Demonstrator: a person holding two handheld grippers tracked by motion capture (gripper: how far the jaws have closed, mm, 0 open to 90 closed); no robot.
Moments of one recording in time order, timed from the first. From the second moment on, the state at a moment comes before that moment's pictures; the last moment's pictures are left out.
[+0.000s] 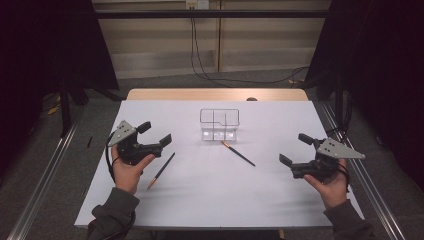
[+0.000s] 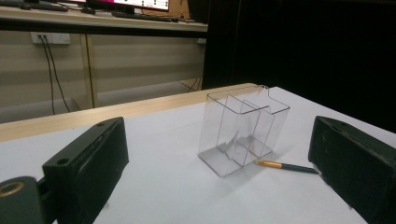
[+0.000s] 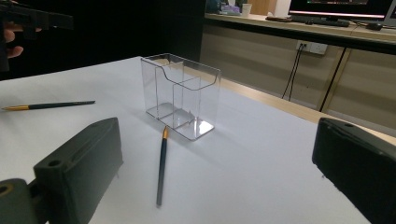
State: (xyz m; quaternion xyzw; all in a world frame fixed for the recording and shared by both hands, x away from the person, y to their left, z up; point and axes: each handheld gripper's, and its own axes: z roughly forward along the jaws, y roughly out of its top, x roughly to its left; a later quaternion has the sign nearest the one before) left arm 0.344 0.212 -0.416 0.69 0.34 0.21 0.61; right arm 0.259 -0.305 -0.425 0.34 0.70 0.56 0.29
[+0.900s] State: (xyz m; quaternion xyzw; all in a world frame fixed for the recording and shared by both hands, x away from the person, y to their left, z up) left arm 0.361 0.208 -0.411 0.75 0.39 0.17 0.52; right arm 0.258 -0.310 -0.426 0.34 0.70 0.56 0.29
